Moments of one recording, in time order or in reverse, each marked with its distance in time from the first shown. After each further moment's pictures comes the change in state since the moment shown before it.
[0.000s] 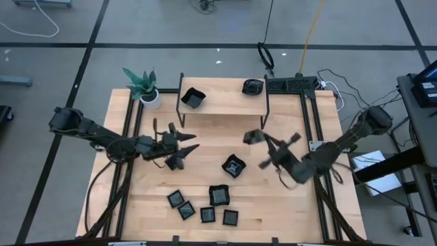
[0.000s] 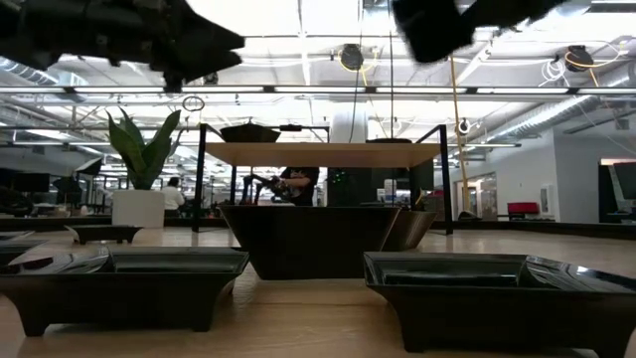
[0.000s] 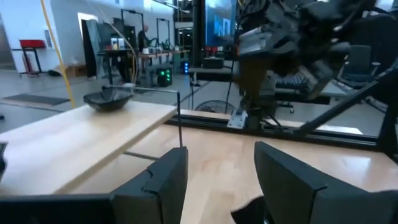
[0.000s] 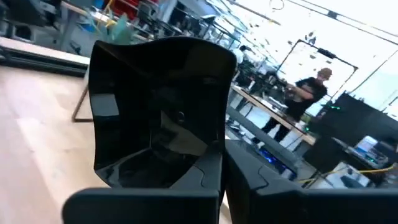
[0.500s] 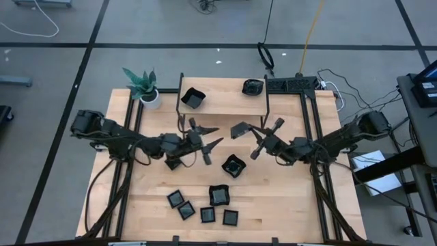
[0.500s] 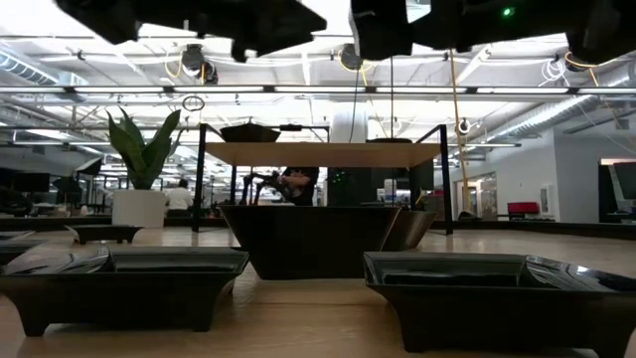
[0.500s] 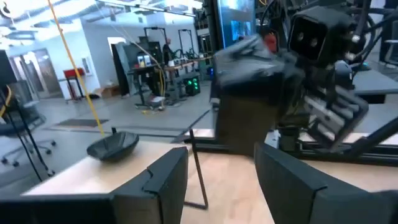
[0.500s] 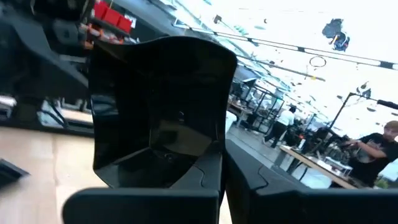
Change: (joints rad) left arm 0.064 0.348 0.393 -0.004 -0.043 0.186; right arm -0.326 0.096 -0.158 0.680 -0.652 -0.282
